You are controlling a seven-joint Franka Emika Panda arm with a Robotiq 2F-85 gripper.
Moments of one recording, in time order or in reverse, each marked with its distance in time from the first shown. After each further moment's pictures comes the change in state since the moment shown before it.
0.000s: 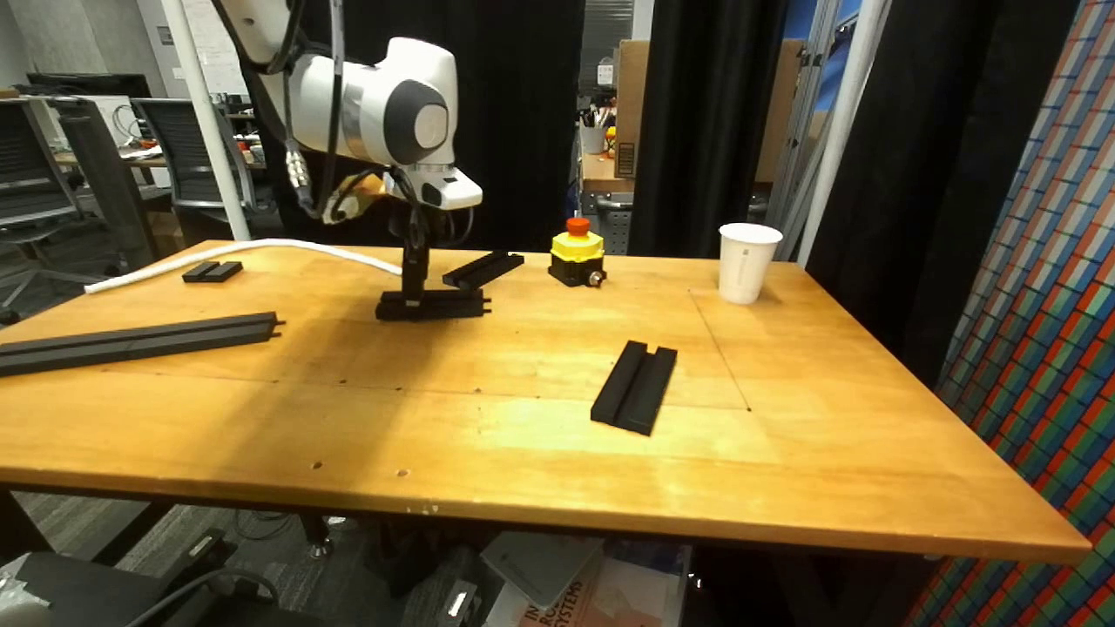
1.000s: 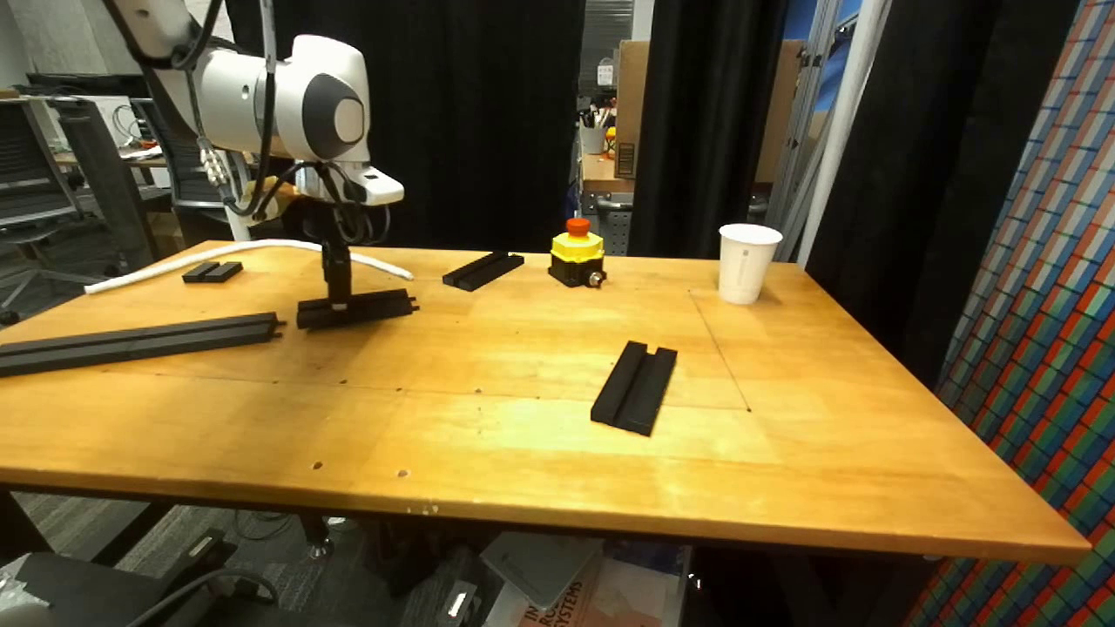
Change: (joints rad) arm 0.112 -0.011 0.064 -0.004 -0.057 -0.054 -0.057
